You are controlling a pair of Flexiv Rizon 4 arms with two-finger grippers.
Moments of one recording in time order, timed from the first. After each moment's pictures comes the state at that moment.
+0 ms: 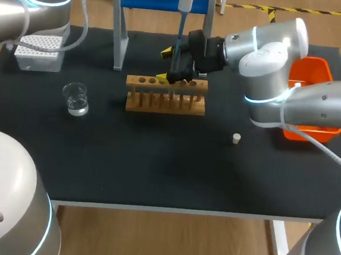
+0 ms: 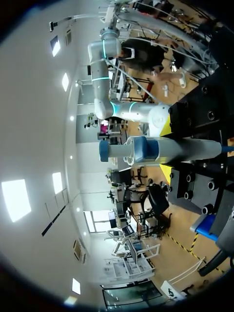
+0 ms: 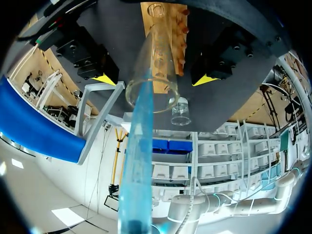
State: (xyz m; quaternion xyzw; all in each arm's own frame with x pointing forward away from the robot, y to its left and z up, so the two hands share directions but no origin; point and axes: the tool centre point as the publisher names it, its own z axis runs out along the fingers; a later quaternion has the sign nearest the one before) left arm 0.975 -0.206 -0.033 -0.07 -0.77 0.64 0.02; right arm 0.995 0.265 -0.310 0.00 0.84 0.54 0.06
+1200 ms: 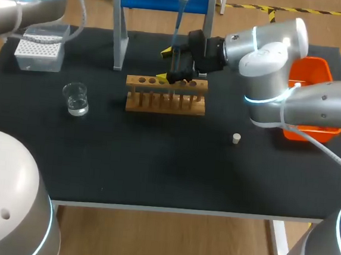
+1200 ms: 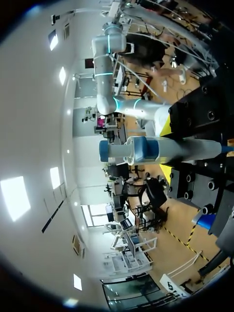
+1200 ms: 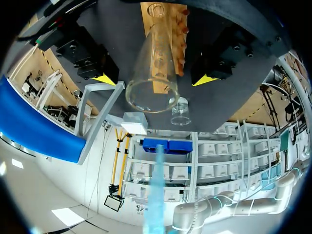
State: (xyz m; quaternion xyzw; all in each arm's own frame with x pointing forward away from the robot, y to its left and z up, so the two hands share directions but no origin) left arm 0.964 -0.200 0.000 -0.05 -0.78 0.62 -0.01; right arm 0.995 0.265 -0.310 0.00 0.84 0.54 0.06
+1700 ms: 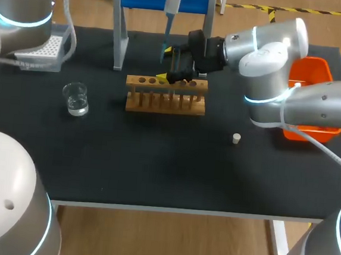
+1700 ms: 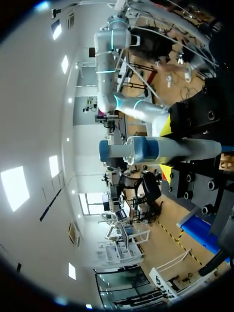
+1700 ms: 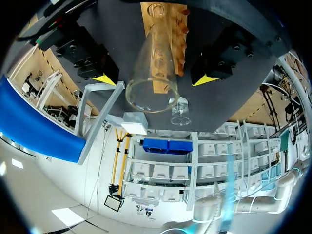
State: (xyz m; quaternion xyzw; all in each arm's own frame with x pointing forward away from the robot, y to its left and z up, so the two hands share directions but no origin) left arm 0.919 -0.179 -0.009 0.01 -0.78 0.63 -0.03; right arm 0.995 0.265 -0.310 0.00 0.84 0.54 0.06
